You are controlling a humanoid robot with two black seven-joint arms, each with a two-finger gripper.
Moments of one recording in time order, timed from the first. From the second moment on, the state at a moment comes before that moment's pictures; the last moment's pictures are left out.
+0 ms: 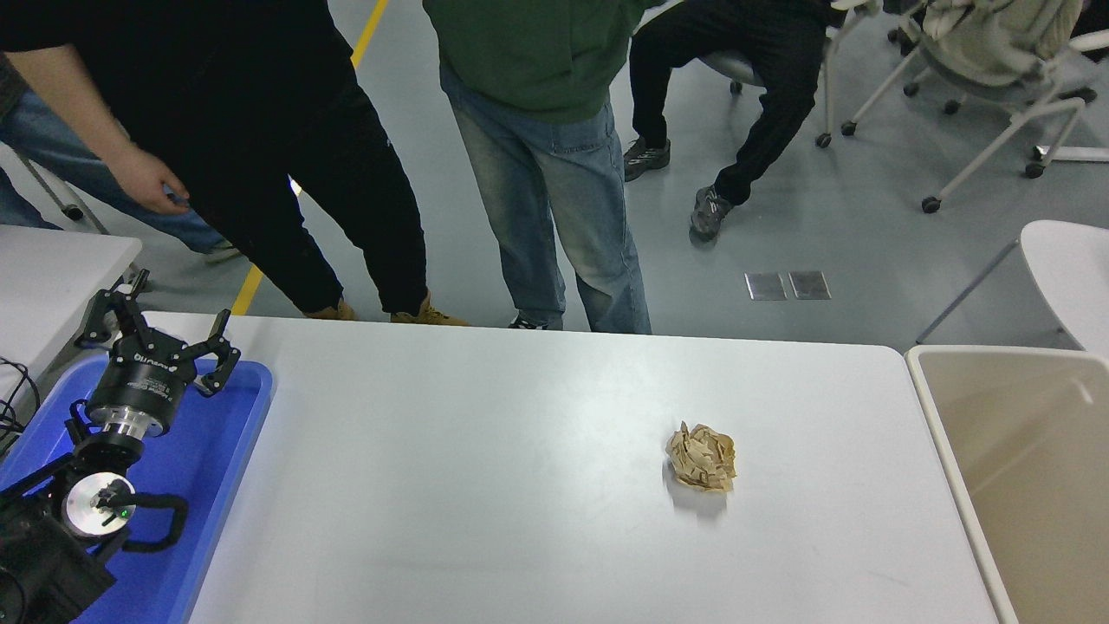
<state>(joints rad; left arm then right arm) -0.55 0.46 -0.62 -0.39 -0.23 -0.70 -0.59 1.07 -1.49 0.30 1.08 -1.04 0.63 0.08</state>
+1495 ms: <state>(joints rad) -0.55 0.46 -0.62 -0.39 -0.23 -0.70 -0.59 0.64 -0.42 0.16 0.01 -0.80 -0.03 0.08</state>
